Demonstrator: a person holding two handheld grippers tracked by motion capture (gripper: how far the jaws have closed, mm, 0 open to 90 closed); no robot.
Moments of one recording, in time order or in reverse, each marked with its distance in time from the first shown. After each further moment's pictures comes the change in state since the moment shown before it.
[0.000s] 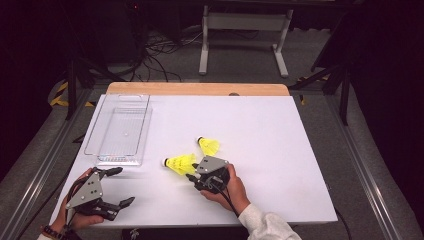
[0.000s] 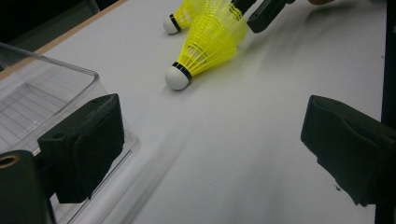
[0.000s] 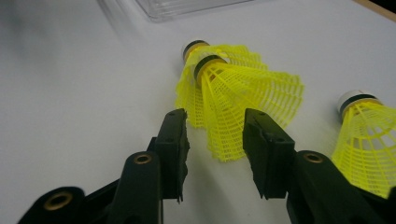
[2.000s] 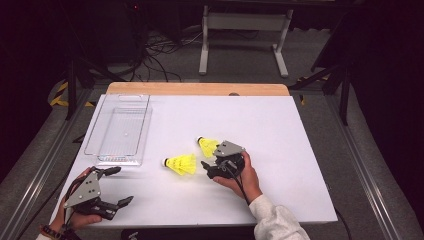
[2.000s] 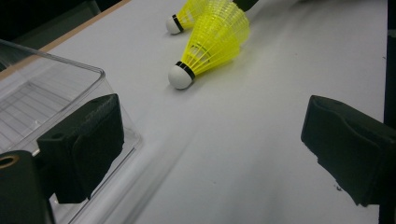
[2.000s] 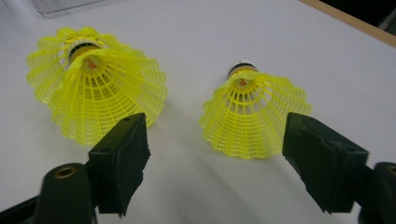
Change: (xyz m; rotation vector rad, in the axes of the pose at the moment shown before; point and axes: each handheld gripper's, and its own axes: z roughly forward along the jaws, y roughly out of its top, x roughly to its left) left arm 0.003 -0.004 -0.003 -0.010 0.002 -0.008; right arm -0.050 -0.013 -0.008 0.025 -0.174 0.109
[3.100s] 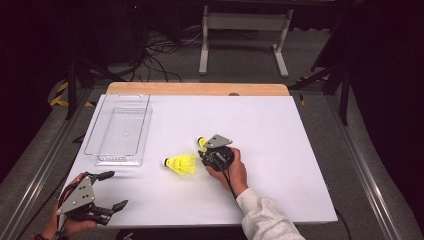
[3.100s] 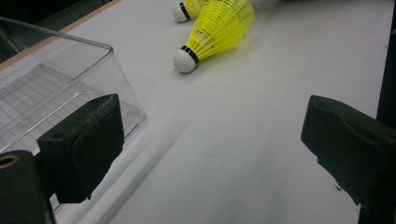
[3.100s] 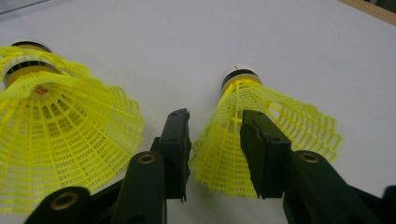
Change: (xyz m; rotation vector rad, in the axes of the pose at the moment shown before) left arm -0.006 -0.008 -0.013 0.026 0.035 -0.024; right arm 0.001 0.013 0.036 0.050 -0.060 0.066
